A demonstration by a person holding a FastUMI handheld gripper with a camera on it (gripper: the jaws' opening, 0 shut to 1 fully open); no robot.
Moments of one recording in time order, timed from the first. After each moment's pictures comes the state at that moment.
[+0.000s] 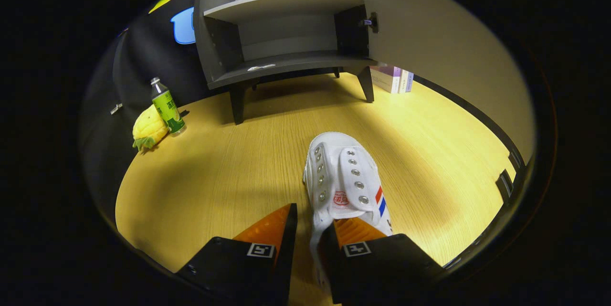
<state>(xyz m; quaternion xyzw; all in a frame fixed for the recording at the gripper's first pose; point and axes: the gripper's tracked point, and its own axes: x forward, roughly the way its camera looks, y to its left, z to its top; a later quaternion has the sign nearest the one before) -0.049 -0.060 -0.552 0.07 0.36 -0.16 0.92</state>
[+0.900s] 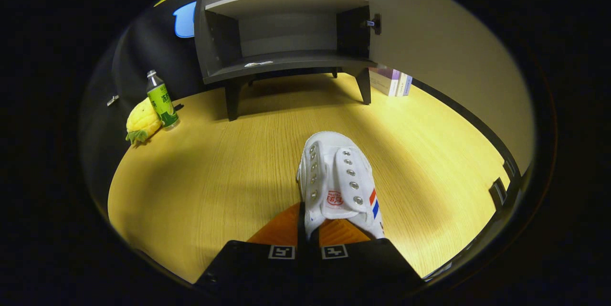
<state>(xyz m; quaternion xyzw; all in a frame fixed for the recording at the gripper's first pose) -0.043 -0.069 -0.555 0.03 0.37 -0.18 0.91</state>
